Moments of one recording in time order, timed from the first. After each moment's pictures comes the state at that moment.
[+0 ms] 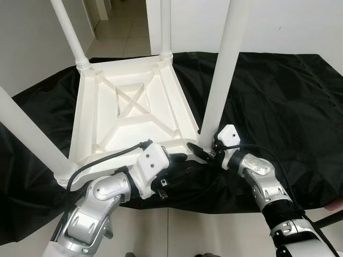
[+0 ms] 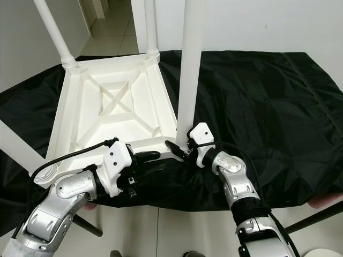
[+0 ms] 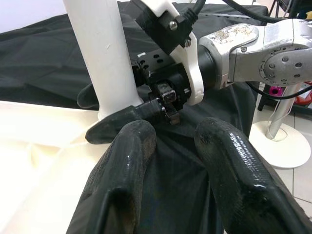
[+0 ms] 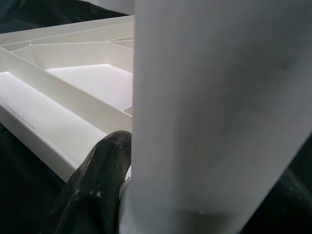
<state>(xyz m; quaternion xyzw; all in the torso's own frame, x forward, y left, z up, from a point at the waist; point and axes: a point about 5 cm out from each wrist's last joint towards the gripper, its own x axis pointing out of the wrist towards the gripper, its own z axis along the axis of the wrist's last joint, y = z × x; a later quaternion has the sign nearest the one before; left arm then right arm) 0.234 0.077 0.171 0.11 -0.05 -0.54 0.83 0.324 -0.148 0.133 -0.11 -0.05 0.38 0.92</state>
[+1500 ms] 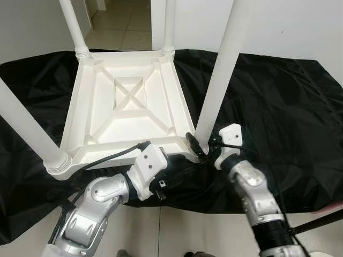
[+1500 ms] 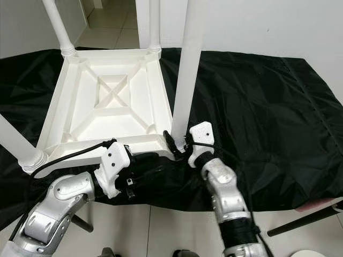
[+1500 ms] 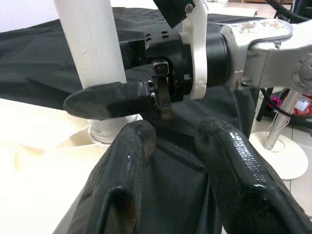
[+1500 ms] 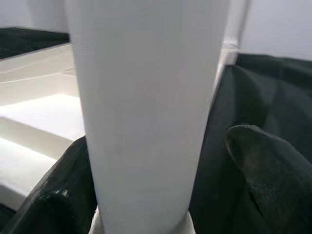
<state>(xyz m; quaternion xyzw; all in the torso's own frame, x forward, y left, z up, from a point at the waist) 0.232 0.081 0.171 0.11 -0.05 -0.53 0.84 0.309 -0.132 0.151 -0.06 -0.09 0.28 0.95</state>
